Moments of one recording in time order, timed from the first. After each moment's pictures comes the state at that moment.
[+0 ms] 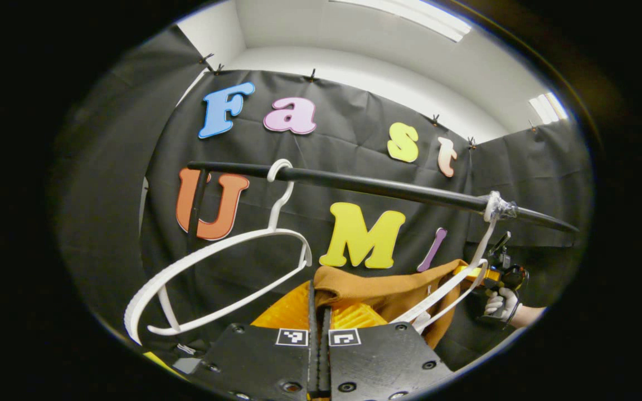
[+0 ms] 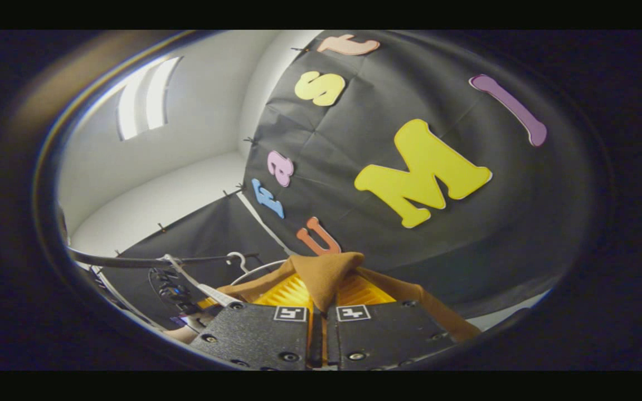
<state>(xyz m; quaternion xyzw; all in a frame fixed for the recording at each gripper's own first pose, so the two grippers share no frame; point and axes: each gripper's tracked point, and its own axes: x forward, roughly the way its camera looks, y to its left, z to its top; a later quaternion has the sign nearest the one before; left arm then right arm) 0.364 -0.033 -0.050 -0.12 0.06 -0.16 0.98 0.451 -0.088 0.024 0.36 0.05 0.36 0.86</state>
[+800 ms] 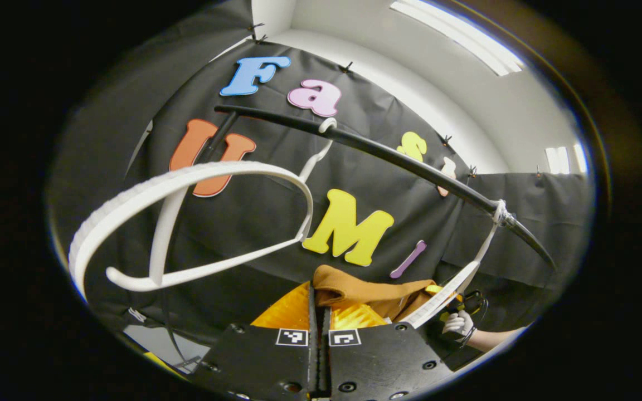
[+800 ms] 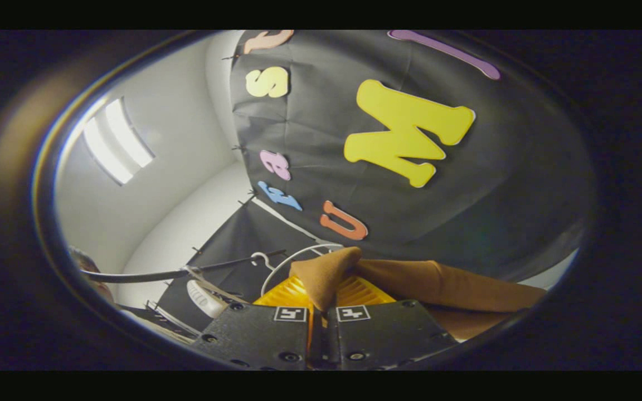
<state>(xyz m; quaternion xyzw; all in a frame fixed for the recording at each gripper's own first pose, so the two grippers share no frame) 0.358 -0.027 -0.109 -0.26 0.10 -0.21 0.94 0.455 -0.075 -0.022 0.47 0.13 0.42 0.77</state>
